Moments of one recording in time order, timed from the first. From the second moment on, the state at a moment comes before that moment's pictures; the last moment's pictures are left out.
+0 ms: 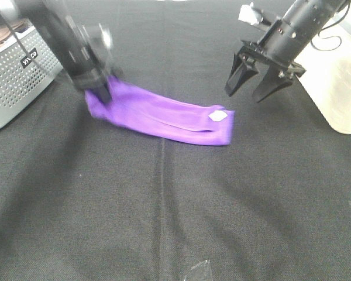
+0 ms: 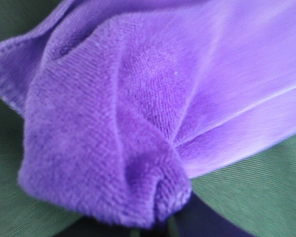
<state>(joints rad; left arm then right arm) -0.19 2.48 -2.25 -0.32 1.22 0.28 0.14 2.16 -1.82 0.46 1.21 -0.34</state>
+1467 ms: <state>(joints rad) -0.53 2.51 -2.25 -0.70 0.97 0.40 0.14 1.91 -1.82 0.41 1.22 -0.27</state>
